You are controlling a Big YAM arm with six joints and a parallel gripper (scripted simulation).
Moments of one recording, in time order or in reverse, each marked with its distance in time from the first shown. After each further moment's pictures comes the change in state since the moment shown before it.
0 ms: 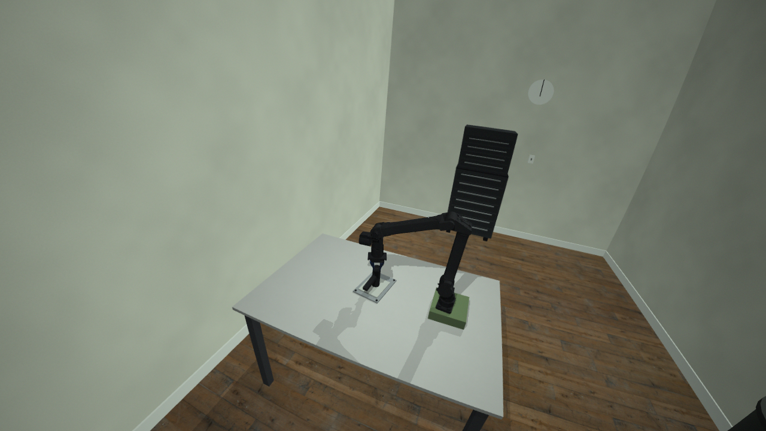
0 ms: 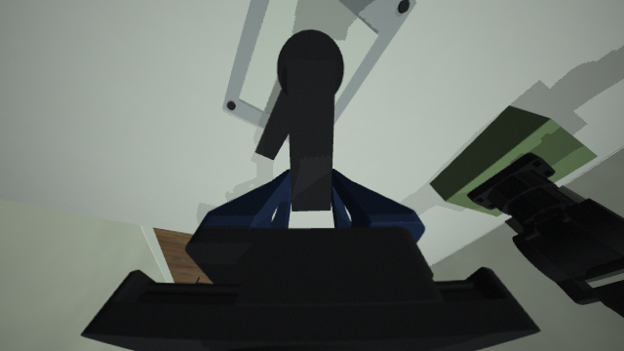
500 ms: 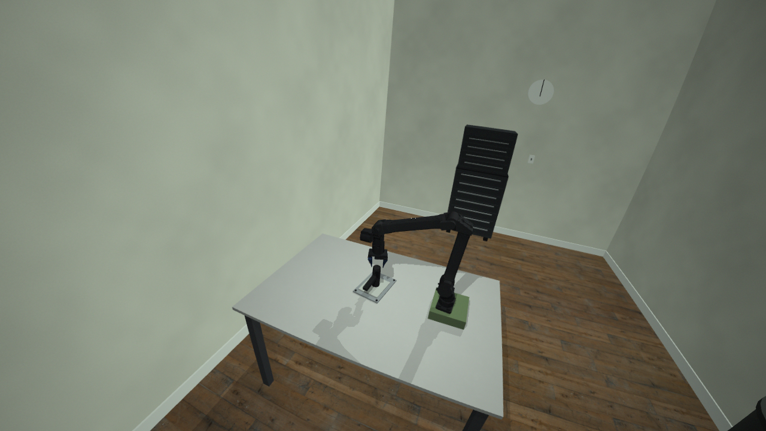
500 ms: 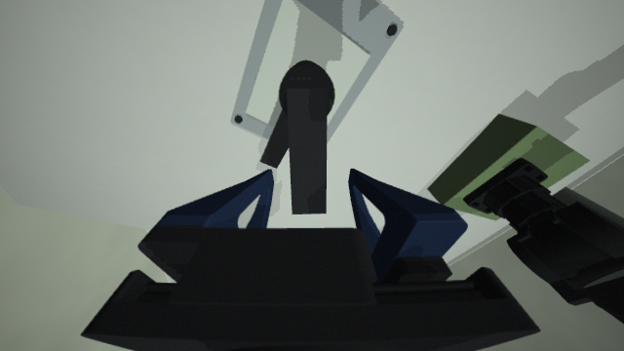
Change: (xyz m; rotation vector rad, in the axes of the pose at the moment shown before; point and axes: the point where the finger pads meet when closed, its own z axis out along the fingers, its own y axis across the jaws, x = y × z) arm -0.017 -0.003 -0.013 -0.013 -0.034 0.019
